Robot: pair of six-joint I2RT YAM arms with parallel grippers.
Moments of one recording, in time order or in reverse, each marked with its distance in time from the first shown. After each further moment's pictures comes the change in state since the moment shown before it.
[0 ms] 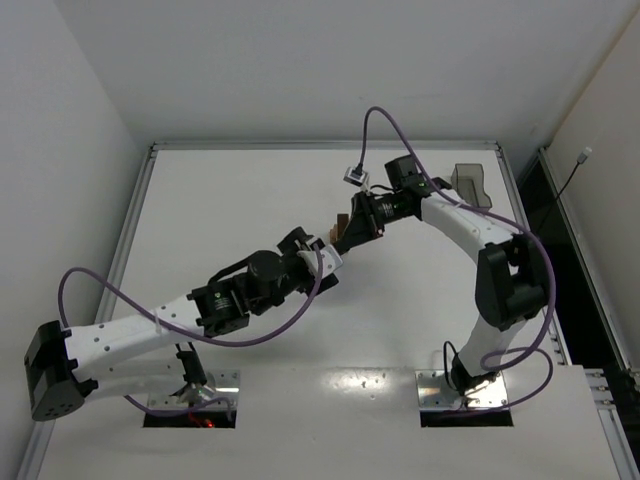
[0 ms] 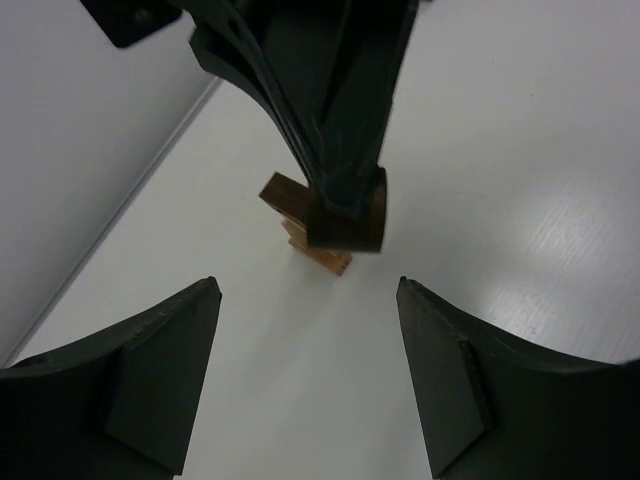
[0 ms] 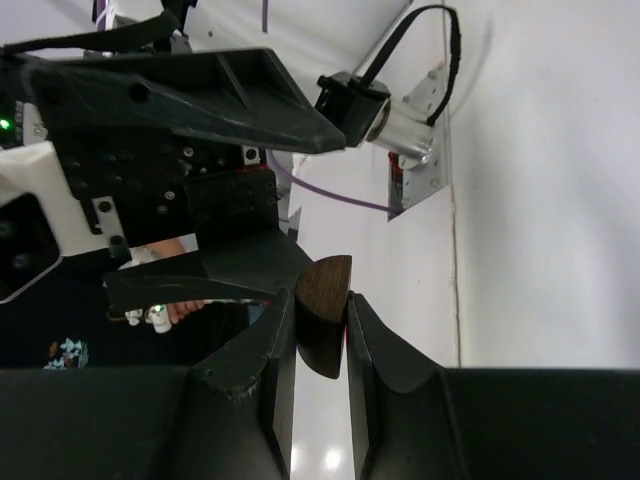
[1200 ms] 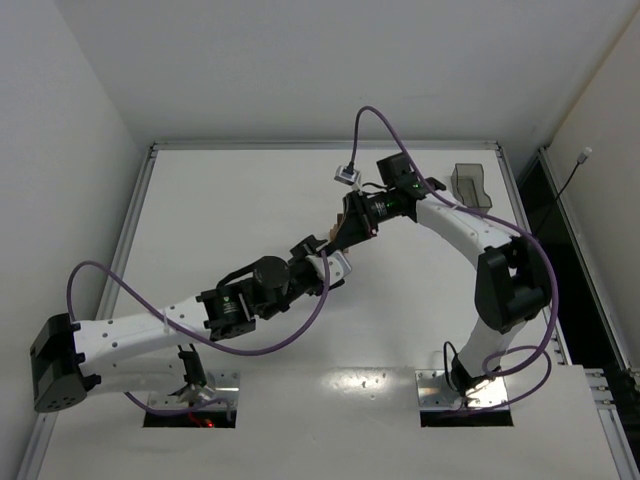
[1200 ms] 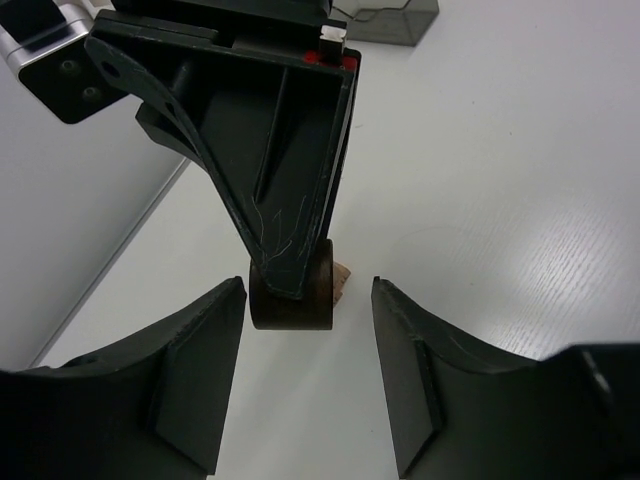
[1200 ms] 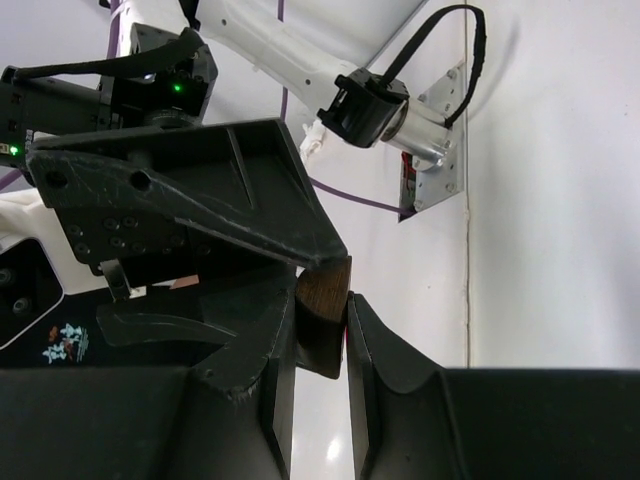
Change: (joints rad) left arm -0.063 0.036 -0.006 0.138 -0.034 0.037; right arm 0.060 -0.019 0.008 0.084 -0.006 0.083
